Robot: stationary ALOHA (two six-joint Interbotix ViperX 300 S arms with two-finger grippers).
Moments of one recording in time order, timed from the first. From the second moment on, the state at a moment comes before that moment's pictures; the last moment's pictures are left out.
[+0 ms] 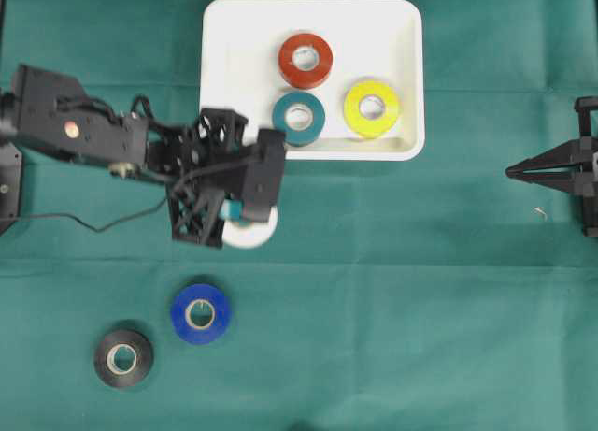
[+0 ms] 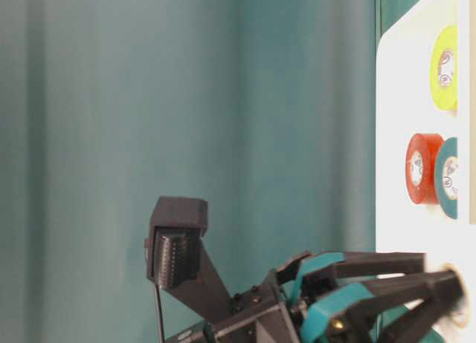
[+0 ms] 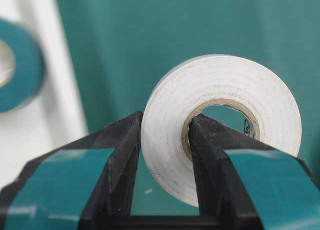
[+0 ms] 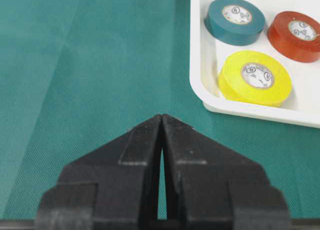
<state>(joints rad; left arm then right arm) 0.00 -0.02 0.58 -0.02 0.43 0.20 -0.01 -1.16 1.52 -0.03 -0.04 0.02</state>
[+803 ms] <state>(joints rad) 0.28 -0.01 0.60 -0.02 0.38 0.45 -0.01 -1.16 1.52 -0.03 -0.04 0.02</state>
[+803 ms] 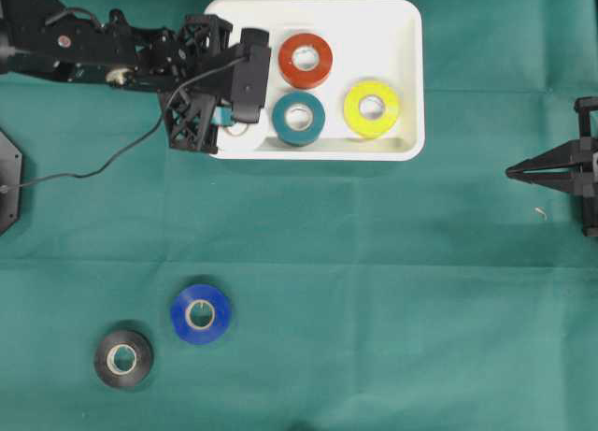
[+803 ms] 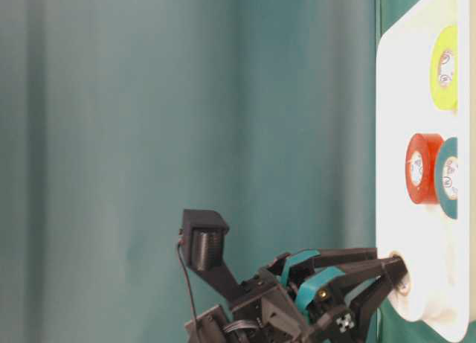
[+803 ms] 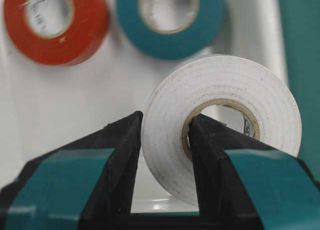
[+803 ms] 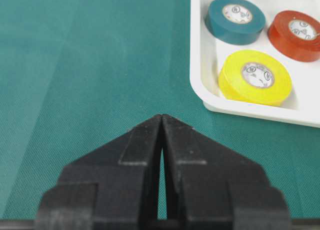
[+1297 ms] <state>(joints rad) 0.30 0.03 0.60 -0.02 0.35 0.45 -0.01 -1.16 1.52 -0.03 -0.04 0.02</state>
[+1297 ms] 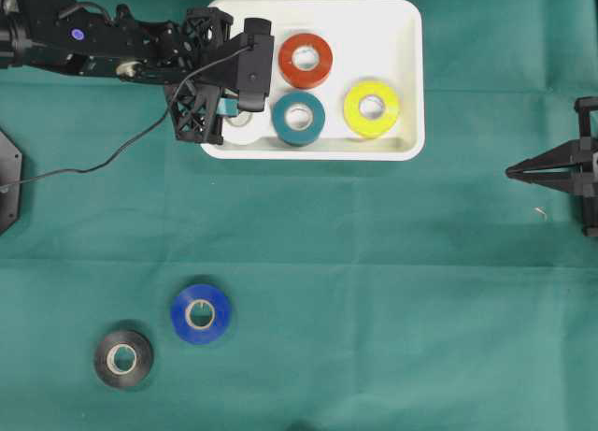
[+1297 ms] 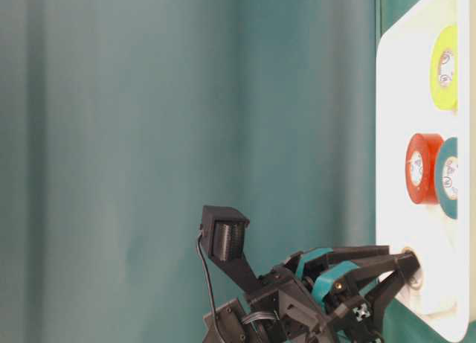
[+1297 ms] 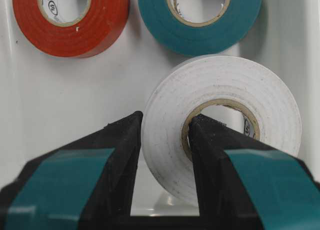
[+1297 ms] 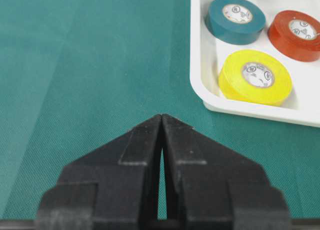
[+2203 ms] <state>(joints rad) 0.29 -0.03 0.66 -0.02 0.35 0.42 -0.01 -1.16 1.52 -0.03 -0.04 0.02</state>
